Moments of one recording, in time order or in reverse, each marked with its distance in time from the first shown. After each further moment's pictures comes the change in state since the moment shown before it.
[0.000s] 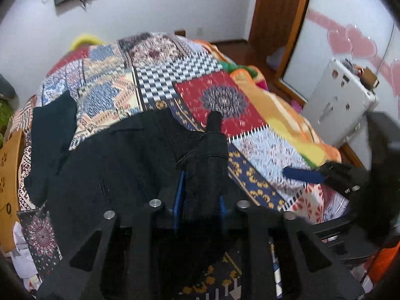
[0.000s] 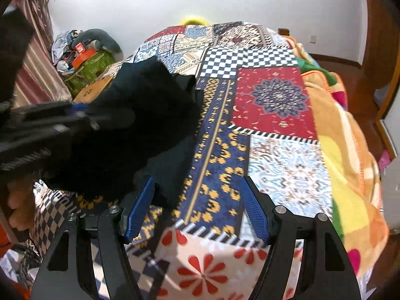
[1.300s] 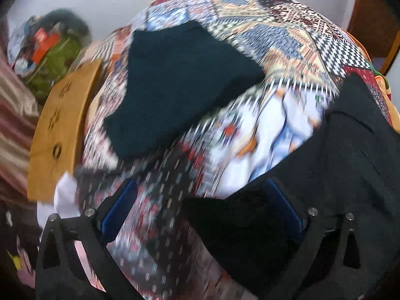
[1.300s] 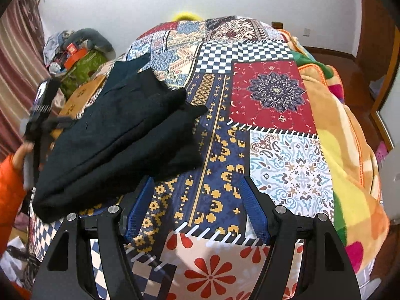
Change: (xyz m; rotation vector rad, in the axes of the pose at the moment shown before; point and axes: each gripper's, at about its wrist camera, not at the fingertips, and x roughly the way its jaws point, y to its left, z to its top) left arm 0.019 0.230 -0.069 -0.328 0.180 0.390; right arm 0.014 0.004 0.007 0.041 0.025 -0.038
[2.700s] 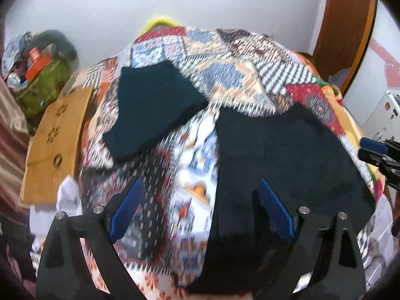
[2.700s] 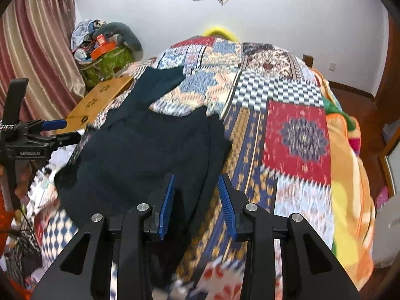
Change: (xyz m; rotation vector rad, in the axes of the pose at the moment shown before) left arm -0.106 -0.026 -0.021 0.073 -0.189 -0.149; right arm -0.005 0.045 0.039 -0.184 -0.071 0.054
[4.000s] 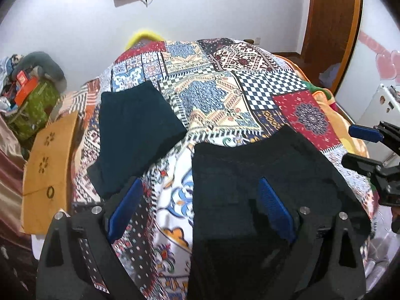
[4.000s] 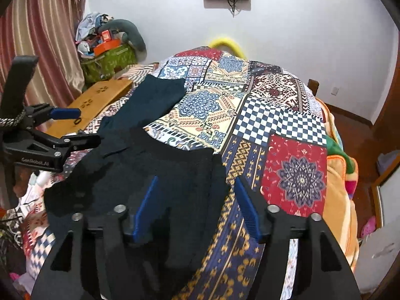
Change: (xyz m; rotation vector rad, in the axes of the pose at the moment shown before) left arm 0.016 -0.031 0.032 0.076 -0.046 -0.023; right arm 0.007 0.012 0.038 -0.111 -0.019 -0.034
